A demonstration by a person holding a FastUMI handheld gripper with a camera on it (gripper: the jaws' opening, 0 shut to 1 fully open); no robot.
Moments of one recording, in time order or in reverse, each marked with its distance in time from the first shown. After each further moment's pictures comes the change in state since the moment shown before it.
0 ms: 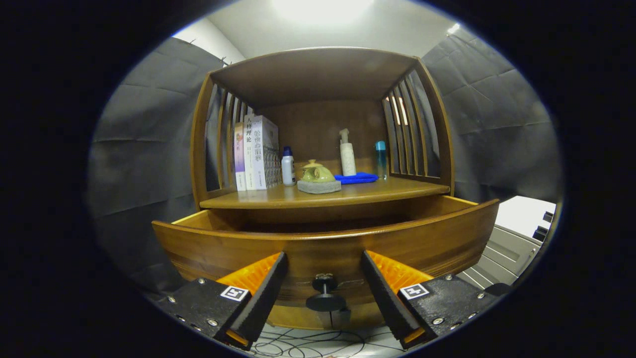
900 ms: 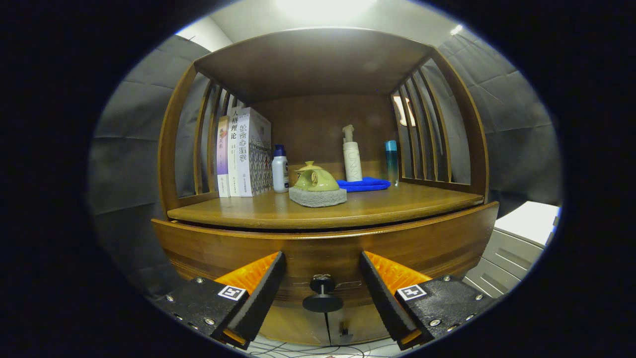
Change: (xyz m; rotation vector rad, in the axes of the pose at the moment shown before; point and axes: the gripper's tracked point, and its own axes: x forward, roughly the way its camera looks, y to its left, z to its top) arm 0.092 0.003 0.006 -0.015 -0.024 -0.003
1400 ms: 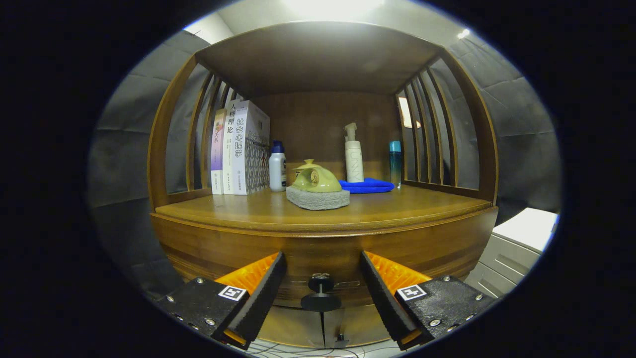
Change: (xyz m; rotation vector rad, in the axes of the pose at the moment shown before) arm 0.015 0.003 0.002 -0.053 0.024 0.009
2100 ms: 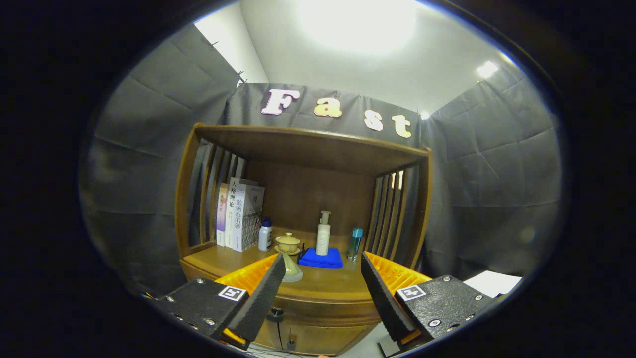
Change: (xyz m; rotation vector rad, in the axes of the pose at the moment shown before) arm -0.150 -0.068 0.225 -0.128 -0.208 -0.031
